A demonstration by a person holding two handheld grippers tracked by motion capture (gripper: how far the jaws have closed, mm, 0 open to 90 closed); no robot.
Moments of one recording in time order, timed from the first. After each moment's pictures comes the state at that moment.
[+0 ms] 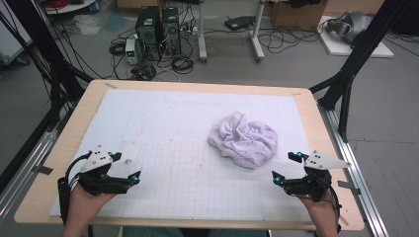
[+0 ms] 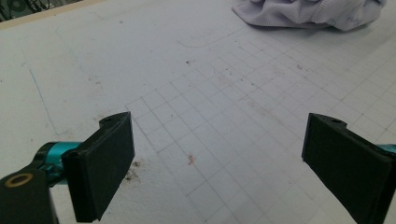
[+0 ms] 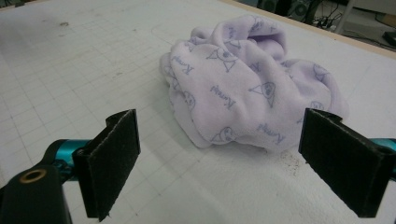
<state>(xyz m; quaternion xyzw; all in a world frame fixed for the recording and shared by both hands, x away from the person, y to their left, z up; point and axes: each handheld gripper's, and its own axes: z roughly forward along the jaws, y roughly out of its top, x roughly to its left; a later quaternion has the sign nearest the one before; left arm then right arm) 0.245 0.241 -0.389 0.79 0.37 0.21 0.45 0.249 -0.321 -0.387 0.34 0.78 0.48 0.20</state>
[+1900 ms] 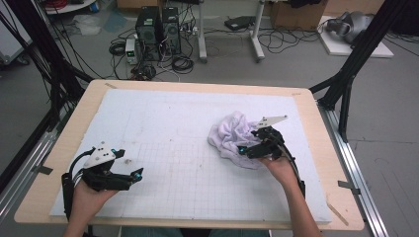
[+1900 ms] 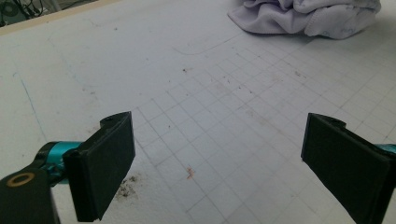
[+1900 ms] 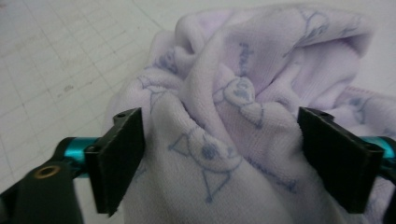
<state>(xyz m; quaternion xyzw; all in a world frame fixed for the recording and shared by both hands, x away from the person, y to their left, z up) 0.254 0.237 -0.389 0.79 0.37 0.21 0.45 0.376 -0.237 -0.405 0.33 0.85 0.39 0.11</state>
